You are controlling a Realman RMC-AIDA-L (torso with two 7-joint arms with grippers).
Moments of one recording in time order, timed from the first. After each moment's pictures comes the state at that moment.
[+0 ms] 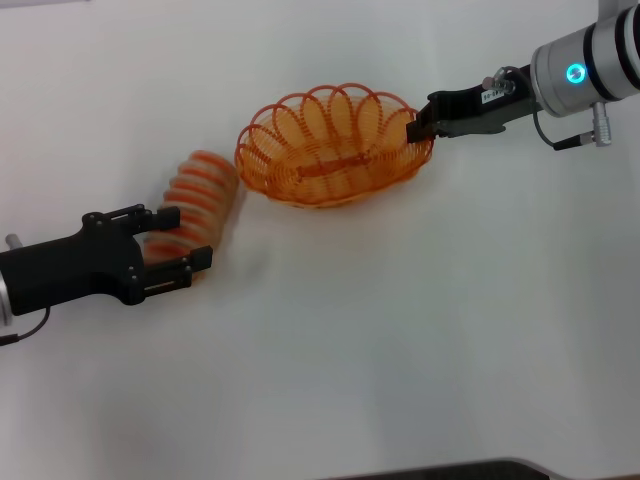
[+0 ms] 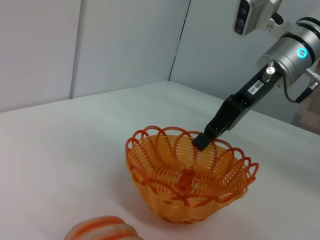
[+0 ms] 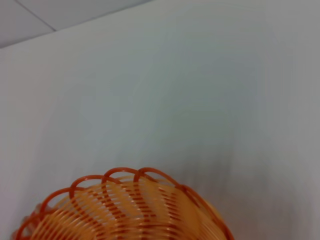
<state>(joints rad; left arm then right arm) -0.35 -2.10 0.85 0.61 1.89 1.45 -1.25 0.79 2.08 -0.81 -0.66 -2.49 -1.20 2.58</state>
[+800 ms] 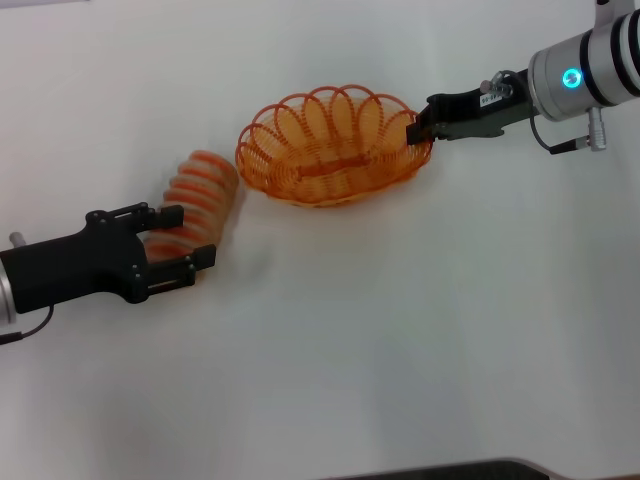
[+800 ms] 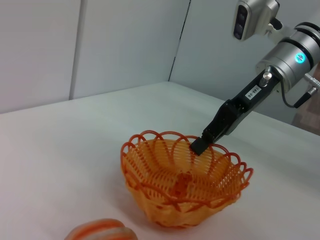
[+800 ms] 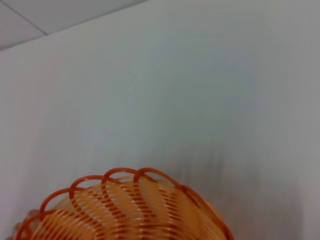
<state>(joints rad) -0.36 -2.10 0.85 0.61 1.89 1.44 -1.25 0.79 2.08 -0.80 -0.64 -2.49 -1.16 2.58</state>
